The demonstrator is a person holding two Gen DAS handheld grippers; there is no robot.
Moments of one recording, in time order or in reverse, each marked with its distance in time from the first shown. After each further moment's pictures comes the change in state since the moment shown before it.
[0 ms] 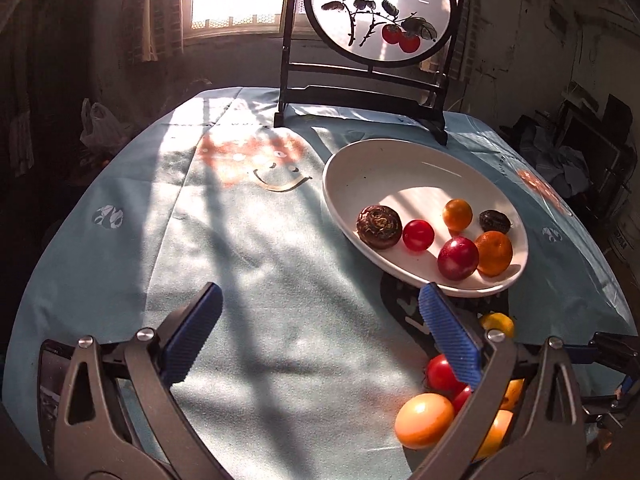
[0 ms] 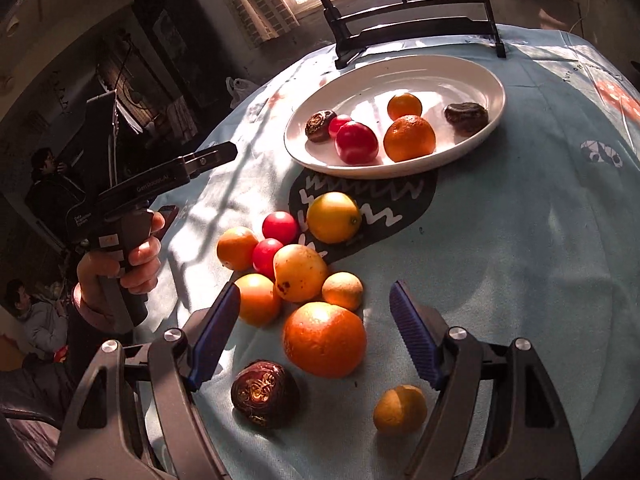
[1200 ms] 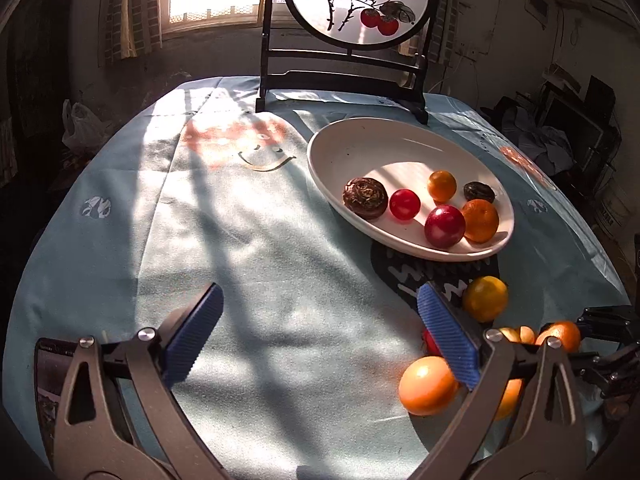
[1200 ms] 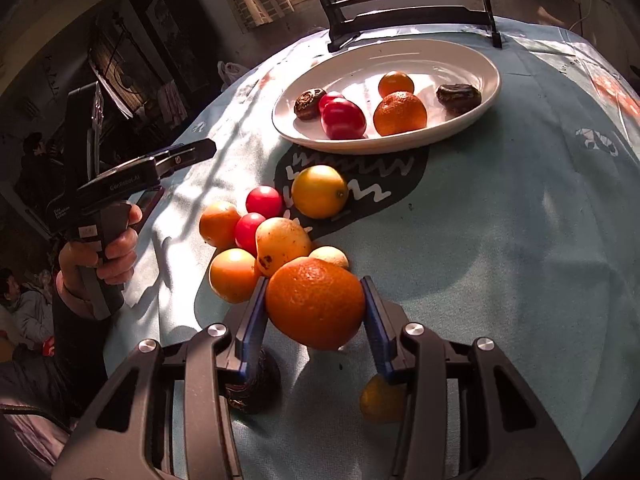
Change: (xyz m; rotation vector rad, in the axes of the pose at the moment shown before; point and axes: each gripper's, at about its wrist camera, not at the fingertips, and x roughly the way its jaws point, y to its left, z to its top) left arm -0.003 0.002 -0.014 0.065 0.053 -0.117; right arm 0.001 -0.008 -0.009 0.004 0.023 -0.049
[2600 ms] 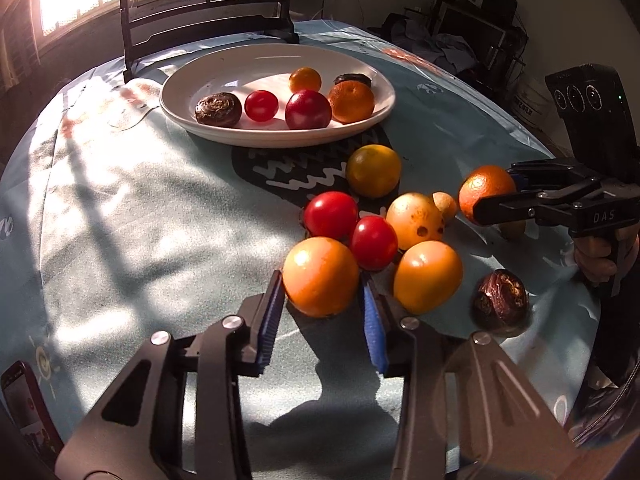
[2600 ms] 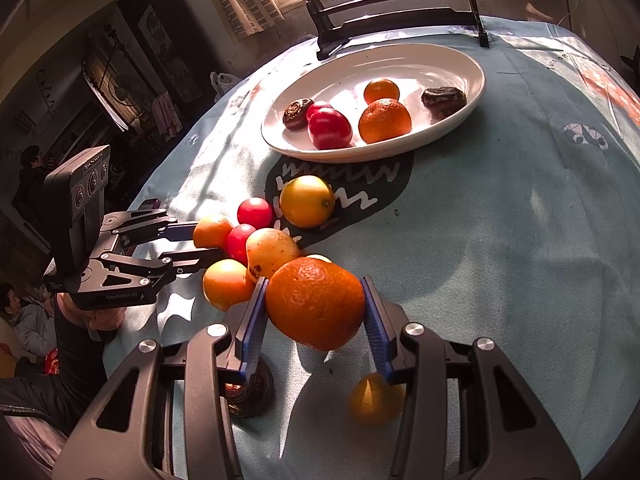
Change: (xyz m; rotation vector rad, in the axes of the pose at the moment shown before) left arm 0.013 -0.041 -0.043 0.284 0.198 -0.260; right arm -0.002 -0.004 0.002 0.029 -0.019 -0.008
